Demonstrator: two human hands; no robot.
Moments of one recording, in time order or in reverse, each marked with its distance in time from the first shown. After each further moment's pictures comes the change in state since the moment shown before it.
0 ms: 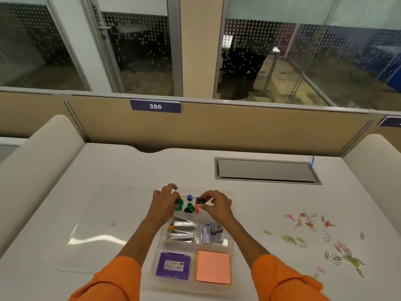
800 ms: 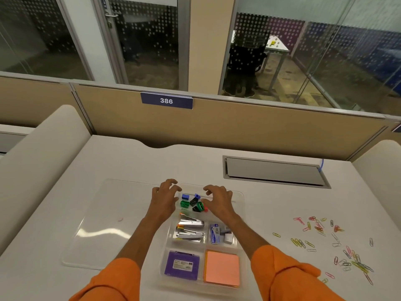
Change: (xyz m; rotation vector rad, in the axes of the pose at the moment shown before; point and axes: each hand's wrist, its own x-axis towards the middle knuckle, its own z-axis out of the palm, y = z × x) left_hand -0.006 -0.038 0.001 -0.190 0.080 -0.079; right_hand 0.028 -0.013 0.033 -0.241 0.019 -0.129
